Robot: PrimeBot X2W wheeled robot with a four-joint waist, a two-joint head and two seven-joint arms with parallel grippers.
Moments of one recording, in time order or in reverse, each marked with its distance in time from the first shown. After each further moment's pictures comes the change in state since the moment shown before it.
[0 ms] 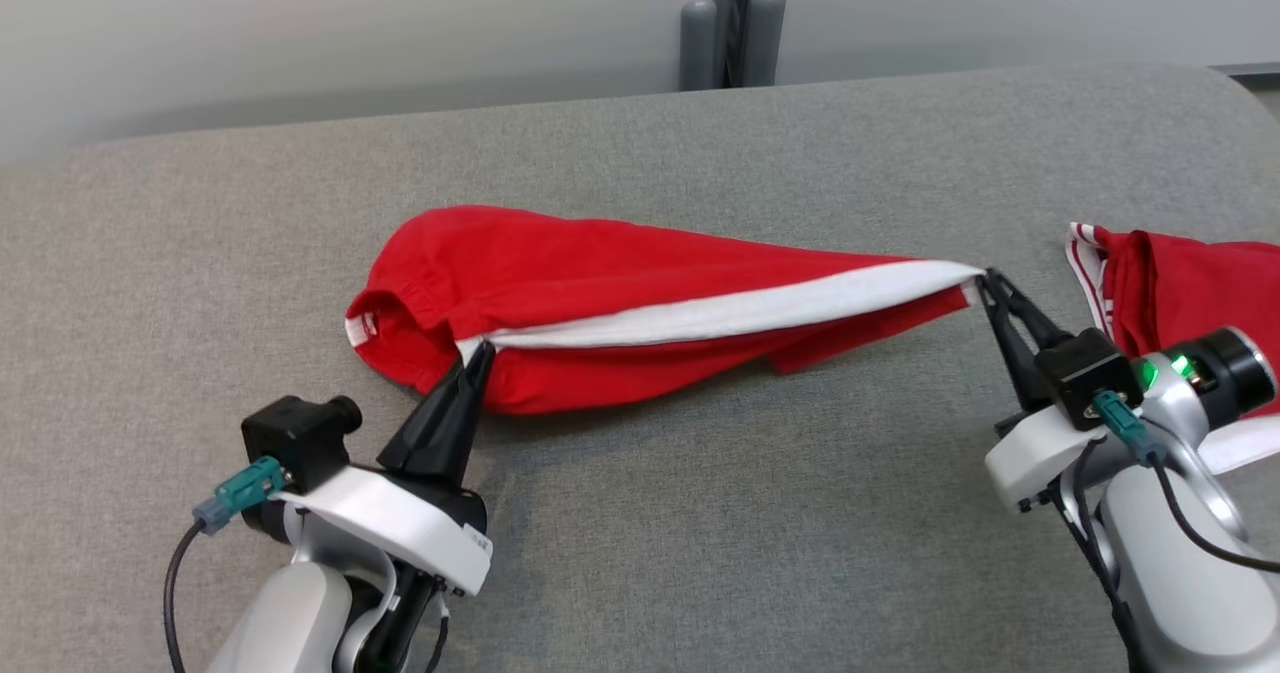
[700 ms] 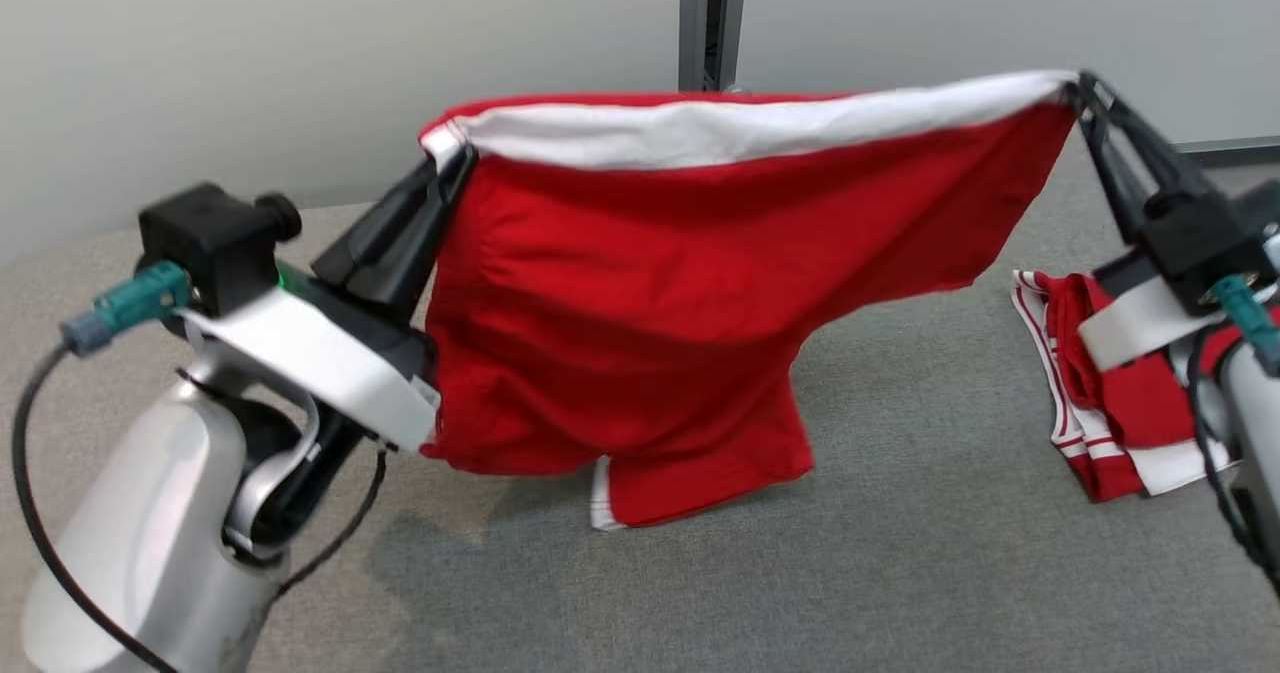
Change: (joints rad) left arm -0.220 0.151 0.001 -0.283 0.004 -0.005 0.226; right arm -0.128 -0.186 0.034 -0.282 -0.033 0.000 0.052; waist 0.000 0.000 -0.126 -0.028
